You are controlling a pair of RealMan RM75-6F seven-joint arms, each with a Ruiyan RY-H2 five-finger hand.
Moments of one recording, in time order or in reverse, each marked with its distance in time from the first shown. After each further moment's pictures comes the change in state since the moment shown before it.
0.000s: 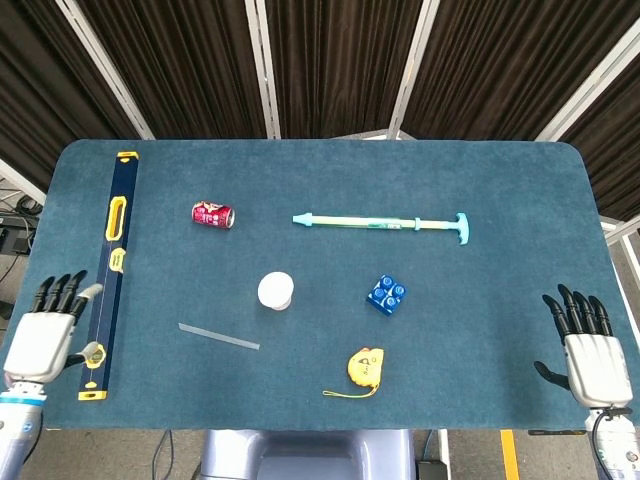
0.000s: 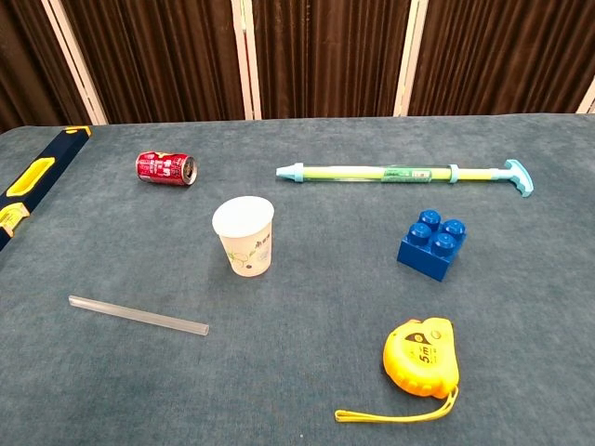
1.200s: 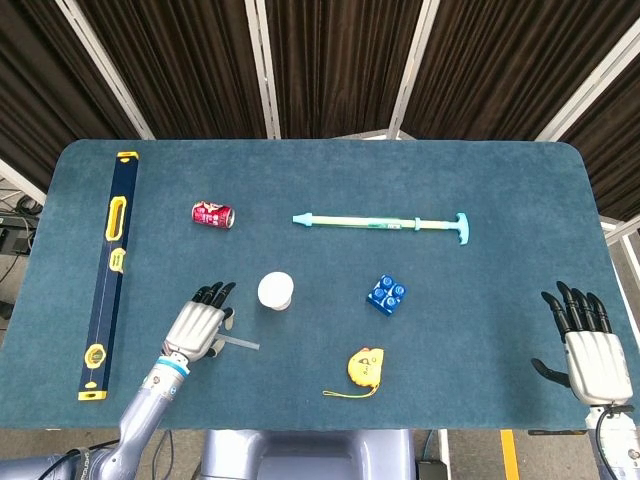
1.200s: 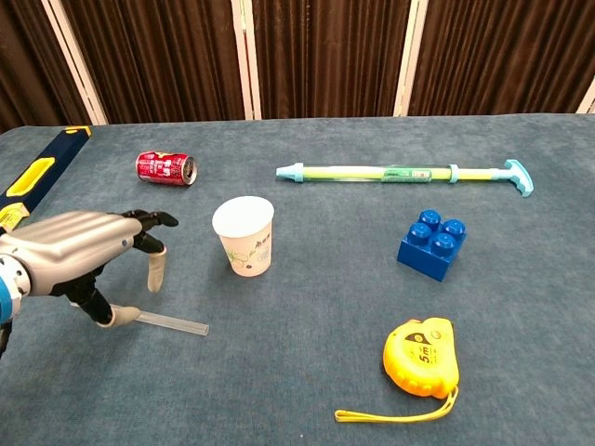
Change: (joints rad) left arm -0.328 -0.387 -0.063 -0.038 -0.387 -0.319 0.455; right arm 0.007 0.012 0.007 -0.005 -0.008 -0.003 0.058
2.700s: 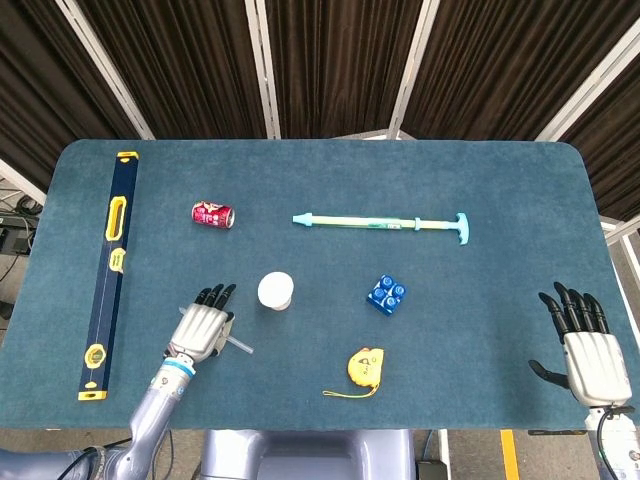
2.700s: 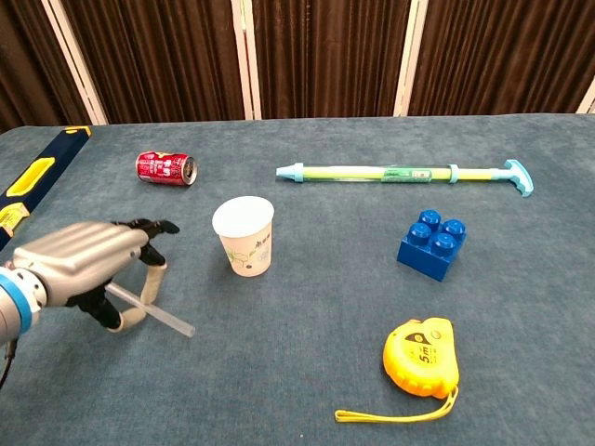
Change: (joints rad) left arm -0.042 -0.072 0.052 0.100 -0.009 0.082 -0.046; right arm -0.001 0.013 -0.006 -0.015 -0.015 0.002 0.025
